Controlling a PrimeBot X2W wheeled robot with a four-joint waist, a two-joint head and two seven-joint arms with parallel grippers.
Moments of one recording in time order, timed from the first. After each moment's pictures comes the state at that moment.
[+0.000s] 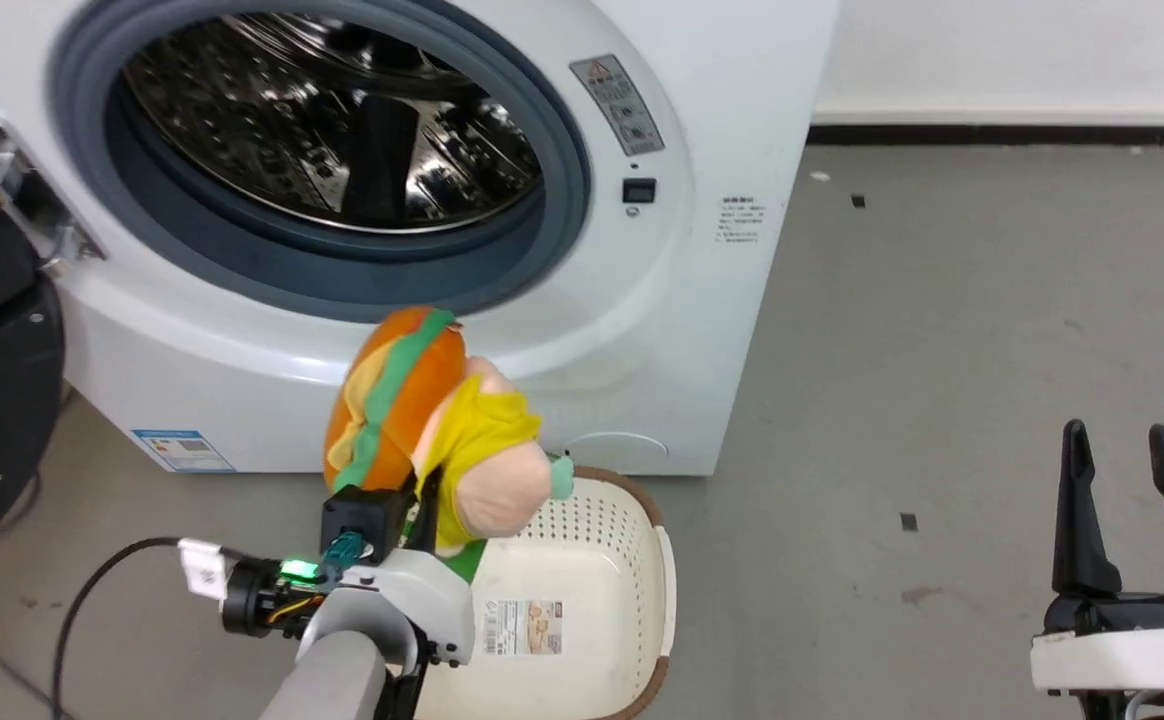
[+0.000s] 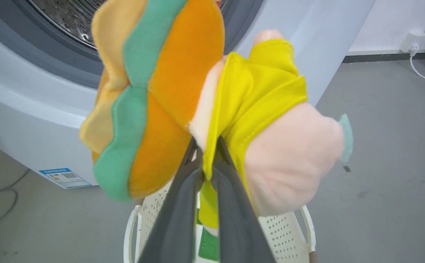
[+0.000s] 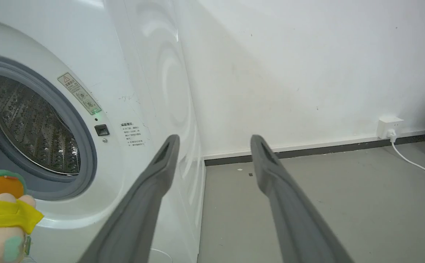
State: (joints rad) left arm -0.40 0.11 -0.34 0.72 -0.27 0.08 -0.26; right arm -0.01 -0.05 -0.16 -0.04 0.21 0.13 -0.26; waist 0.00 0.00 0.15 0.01
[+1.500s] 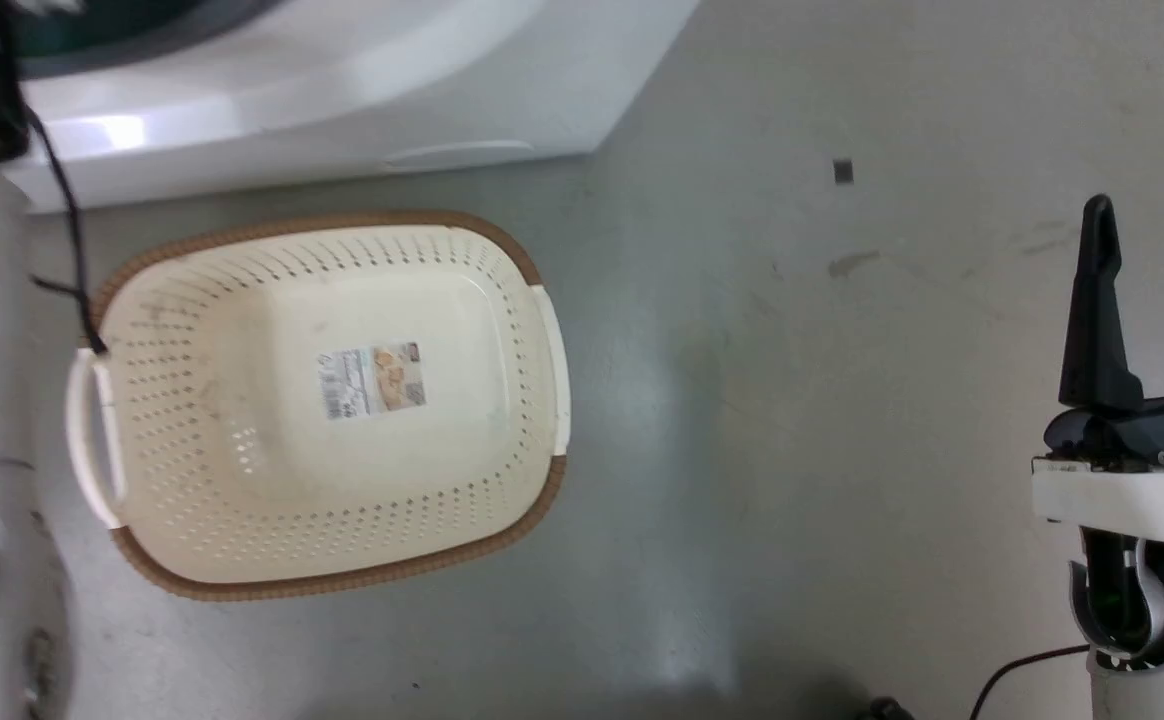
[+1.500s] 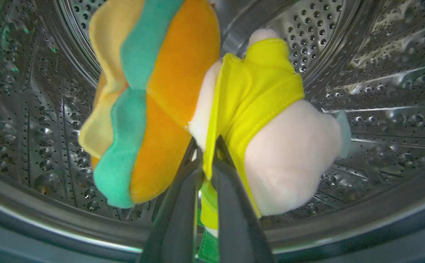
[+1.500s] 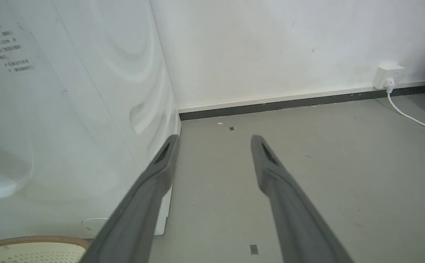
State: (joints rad) left arm -1.23 0.34 0.00 0.79 -0.12 0.08 -0.26; right arm -0.29 -0.05 -0.11 -0.11 0.25 0.13 -0.26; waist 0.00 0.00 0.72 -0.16
